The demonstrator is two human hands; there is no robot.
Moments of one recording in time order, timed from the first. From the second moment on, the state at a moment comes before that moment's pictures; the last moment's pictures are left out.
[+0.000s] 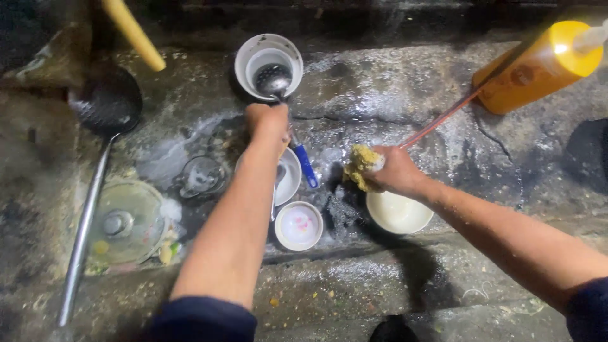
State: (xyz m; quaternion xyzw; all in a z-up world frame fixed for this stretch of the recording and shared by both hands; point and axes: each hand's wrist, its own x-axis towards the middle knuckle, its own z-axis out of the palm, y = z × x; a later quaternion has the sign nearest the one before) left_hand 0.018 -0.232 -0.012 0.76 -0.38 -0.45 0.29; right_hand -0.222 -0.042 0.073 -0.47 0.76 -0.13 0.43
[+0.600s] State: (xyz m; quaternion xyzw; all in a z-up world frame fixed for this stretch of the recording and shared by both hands) left_hand -0.075 -0.212 0.085 0.63 -0.28 -0.57 0.46; right_hand -0.265 -0.052 0.111 -0.52 0.73 -0.32 0.29
